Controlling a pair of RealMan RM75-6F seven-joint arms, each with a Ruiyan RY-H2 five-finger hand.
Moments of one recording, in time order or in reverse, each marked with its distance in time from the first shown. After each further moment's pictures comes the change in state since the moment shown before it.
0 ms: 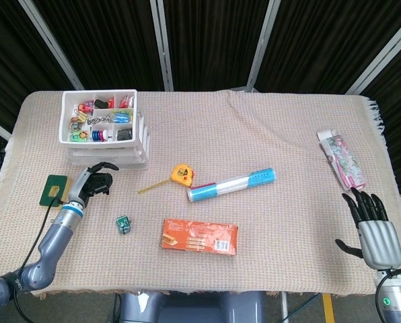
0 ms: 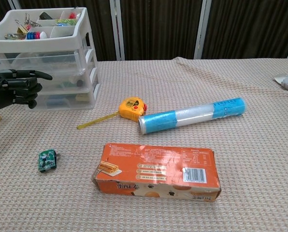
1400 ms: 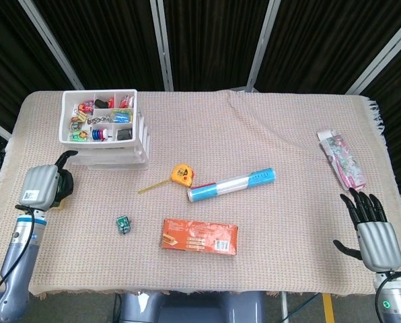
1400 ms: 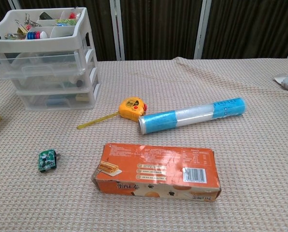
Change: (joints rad) left arm 0.085 0.216 0.059 -0.318 0.036 0.439 1.137; right arm -0.006 0.009 -0.006 -0.023 -0.026 0.020 -0.001
